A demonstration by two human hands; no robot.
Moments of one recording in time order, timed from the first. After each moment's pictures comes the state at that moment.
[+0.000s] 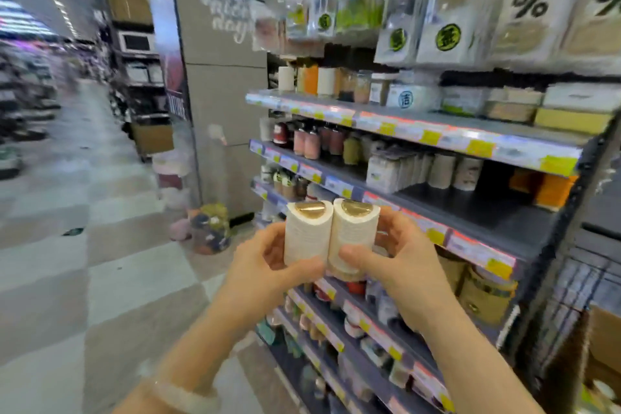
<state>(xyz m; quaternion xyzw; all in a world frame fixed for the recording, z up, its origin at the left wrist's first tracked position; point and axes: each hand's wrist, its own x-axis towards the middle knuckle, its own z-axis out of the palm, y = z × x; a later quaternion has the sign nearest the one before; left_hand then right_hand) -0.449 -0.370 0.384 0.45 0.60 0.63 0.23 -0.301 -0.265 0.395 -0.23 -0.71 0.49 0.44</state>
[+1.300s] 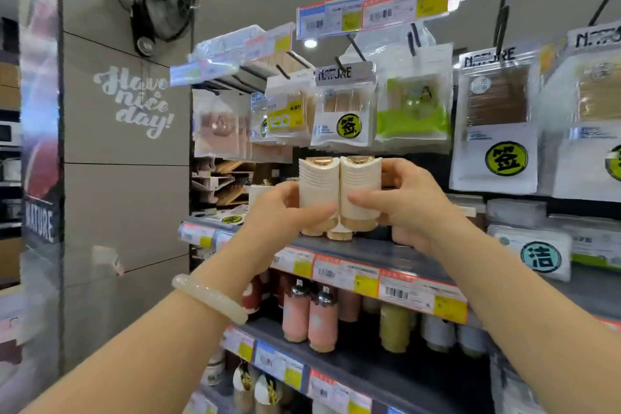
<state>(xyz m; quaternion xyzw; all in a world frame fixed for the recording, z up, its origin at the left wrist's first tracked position) -0.758 -0.013 0.561 0.61 0.45 0.61 0.23 -0.586 0.031 0.586 -0.29 -0.70 0.36 0.55</state>
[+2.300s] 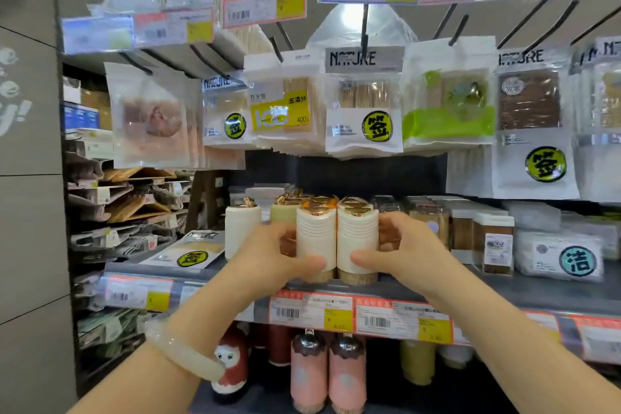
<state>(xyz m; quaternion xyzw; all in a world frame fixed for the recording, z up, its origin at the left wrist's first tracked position) -0.847 0.095 0.548 0.75 0.46 0.41 0.23 -0.652 0.070 0.551 -0.51 -0.66 0.21 0.50</state>
